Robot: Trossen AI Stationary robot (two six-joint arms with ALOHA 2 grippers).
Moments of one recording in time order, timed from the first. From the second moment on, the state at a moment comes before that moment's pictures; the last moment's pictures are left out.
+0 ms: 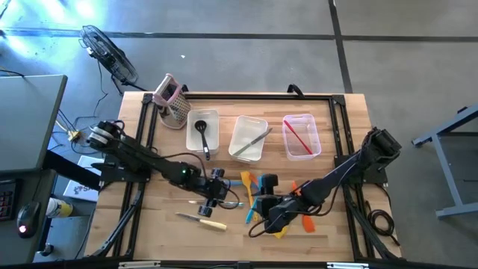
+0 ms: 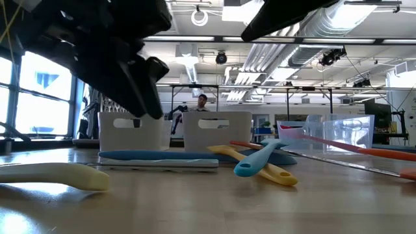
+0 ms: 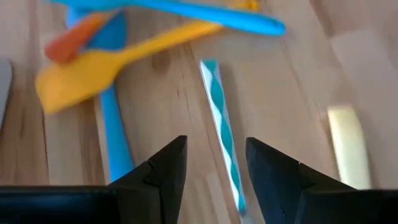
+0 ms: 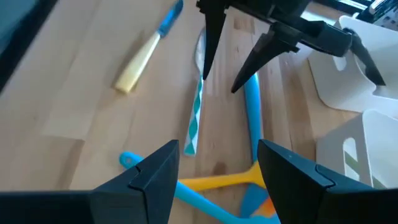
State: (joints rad) left arm -0.37 1.62 0.92 -0.15 -0.08 -0.07; right arm 0.56 1.71 1.19 -0.32 0.52 0.20
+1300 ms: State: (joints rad) left arm -0.34 1.92 0.92 0.18 -0.05 -0.02; right arm 0.56 1.71 1.19 -0.34 0.46 0.23
